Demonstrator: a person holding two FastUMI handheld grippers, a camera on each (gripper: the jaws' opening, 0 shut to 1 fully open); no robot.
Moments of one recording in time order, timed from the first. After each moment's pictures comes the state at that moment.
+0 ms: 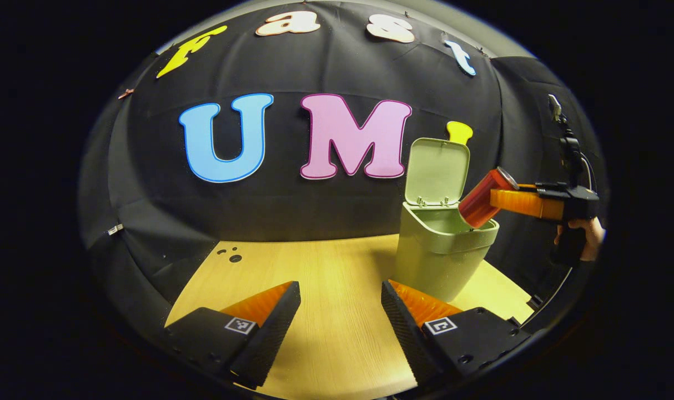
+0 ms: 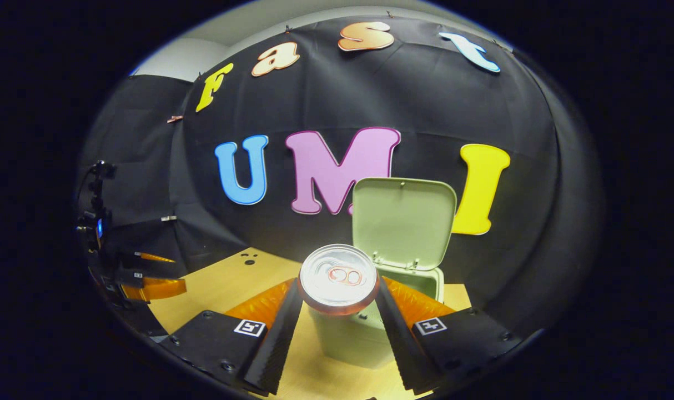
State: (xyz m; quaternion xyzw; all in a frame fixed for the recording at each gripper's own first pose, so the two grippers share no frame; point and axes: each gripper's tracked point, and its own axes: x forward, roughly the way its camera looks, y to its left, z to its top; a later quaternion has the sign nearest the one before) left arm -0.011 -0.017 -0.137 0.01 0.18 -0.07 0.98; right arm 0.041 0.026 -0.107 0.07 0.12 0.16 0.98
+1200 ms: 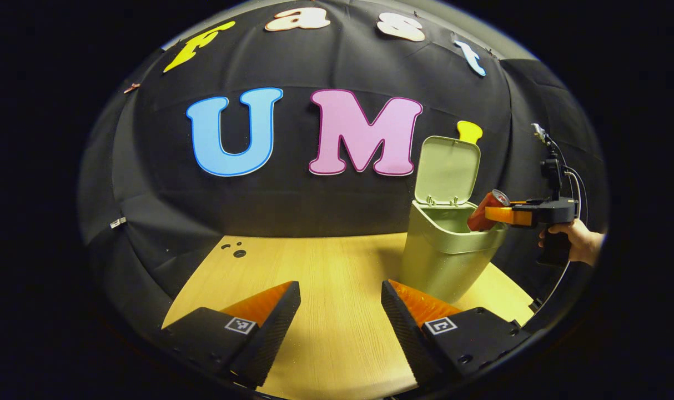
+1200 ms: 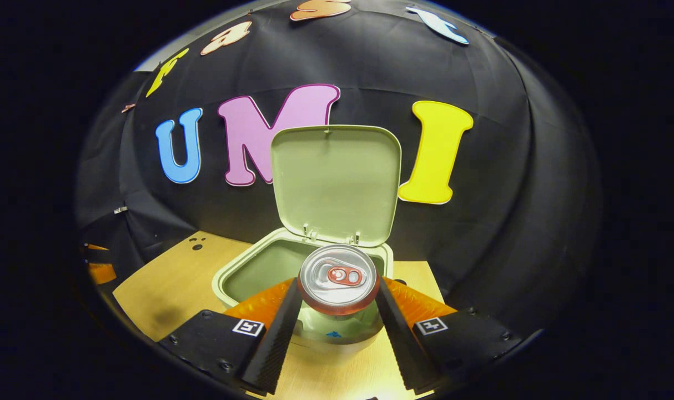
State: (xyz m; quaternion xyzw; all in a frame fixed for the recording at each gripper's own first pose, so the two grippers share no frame) left arm -0.005 -0.007 -0.143 0.00 0.19 -0.06 0.98; right arm 0.087 -0.033 -0.192 0.06 0.21 0.06 0.97
